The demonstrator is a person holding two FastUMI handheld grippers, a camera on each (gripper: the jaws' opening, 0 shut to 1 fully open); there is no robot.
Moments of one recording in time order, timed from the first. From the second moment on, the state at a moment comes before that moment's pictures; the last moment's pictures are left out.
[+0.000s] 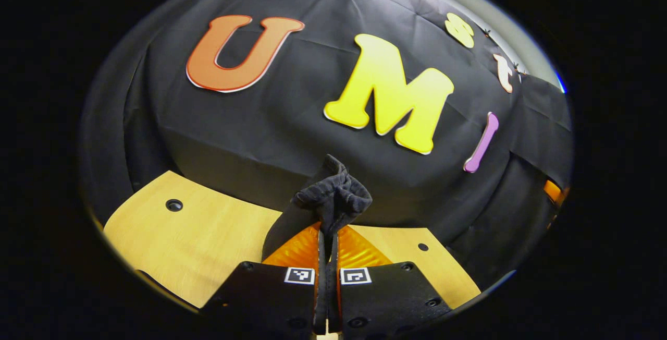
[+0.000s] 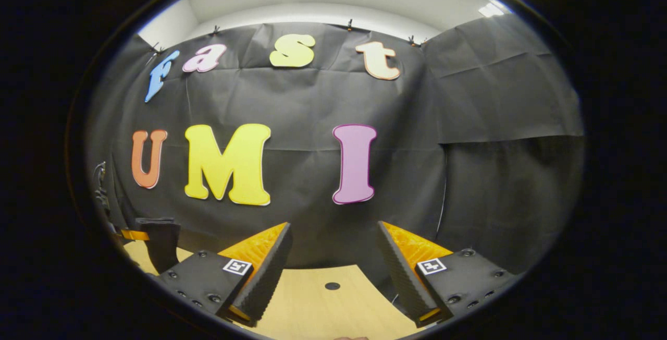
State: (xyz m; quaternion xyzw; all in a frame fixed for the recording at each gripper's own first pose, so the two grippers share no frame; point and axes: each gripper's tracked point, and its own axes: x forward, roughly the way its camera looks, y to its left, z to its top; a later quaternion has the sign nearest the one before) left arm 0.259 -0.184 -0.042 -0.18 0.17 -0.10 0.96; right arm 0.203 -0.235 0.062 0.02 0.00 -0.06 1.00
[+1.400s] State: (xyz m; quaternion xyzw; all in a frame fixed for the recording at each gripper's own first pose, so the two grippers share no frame) left arm 0.222 -0.339 -0.232 -0.06 0.39 -0.26 0.88; right arm 0.166 -0.297 0.047 0.04 0.01 -0.11 0.99
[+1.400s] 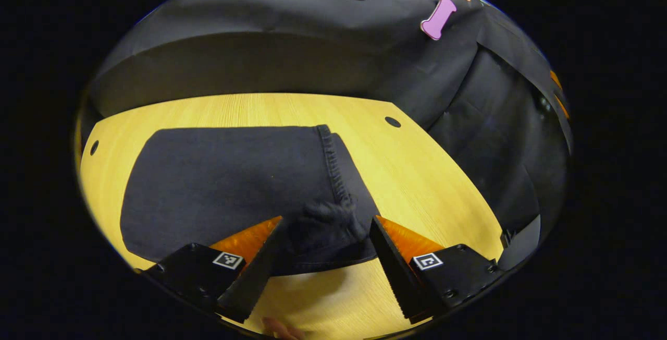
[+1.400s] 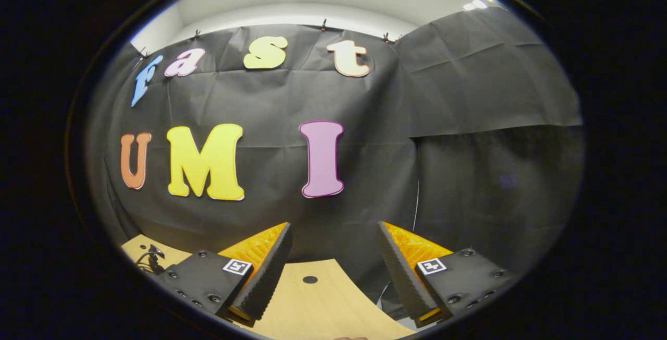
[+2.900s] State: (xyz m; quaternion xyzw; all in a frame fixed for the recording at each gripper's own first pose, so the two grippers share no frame) left arm 0.145 -0.036 0.139 -0.05 -0.01 -0.02 1.00; right arm 0.161 -0.014 0.072 0.08 -0.02 0.10 0.99
